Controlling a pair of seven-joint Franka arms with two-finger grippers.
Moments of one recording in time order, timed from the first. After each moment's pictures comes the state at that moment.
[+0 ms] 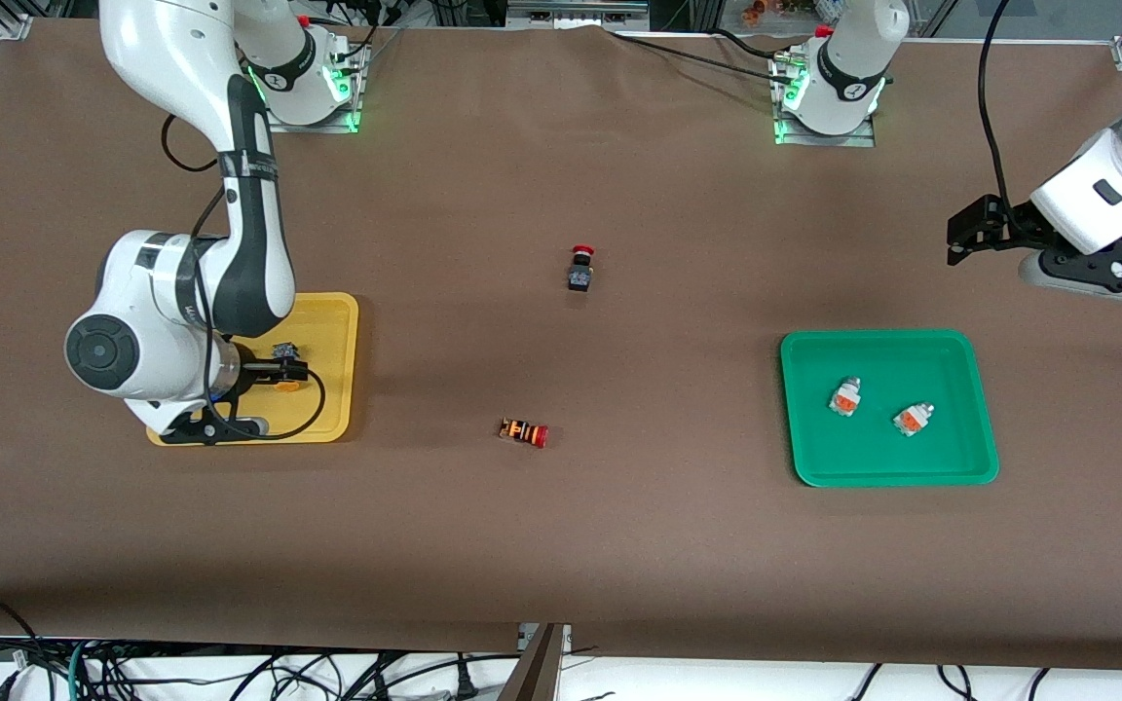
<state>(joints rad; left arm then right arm) -0.02 0.05 -0.05 -1.61 0.02 1.62 0.09 0.73 0.65 -0.74 -1.57 0.40 1.86 -0.15</state>
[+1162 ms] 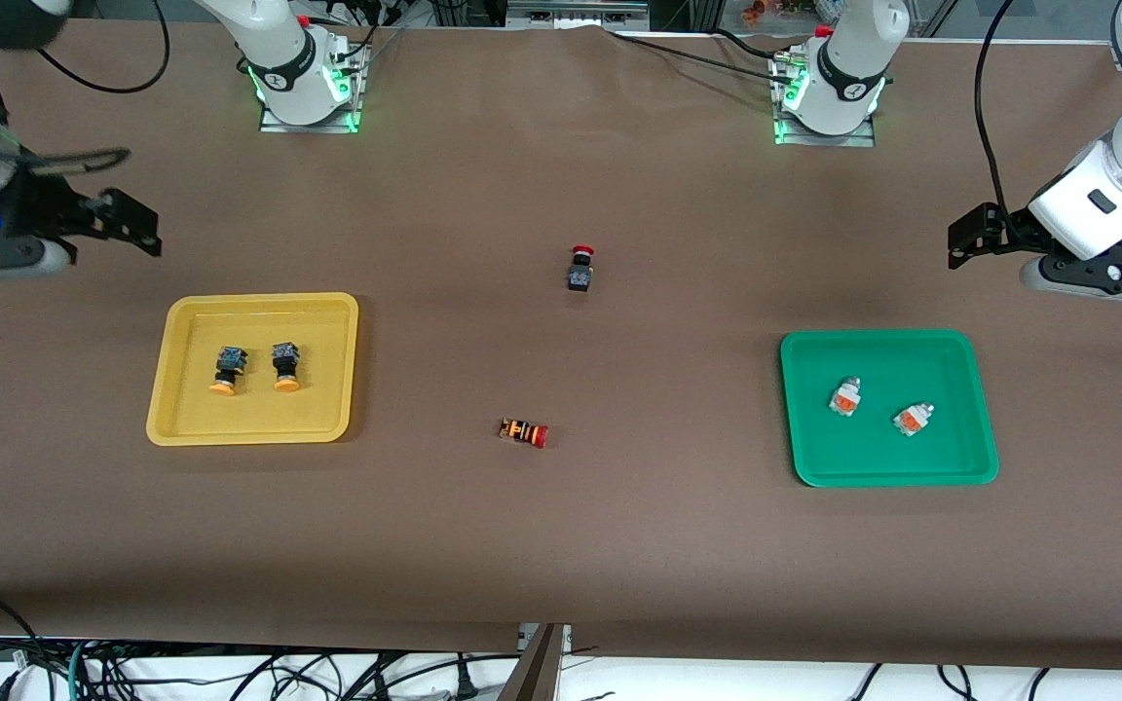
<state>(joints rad) -0.03 0.02 -0.03 -1.68 0.02 1.65 0.08 0.12 -0.01 -0.06 -1.64 0.00 1.61 -0.04</state>
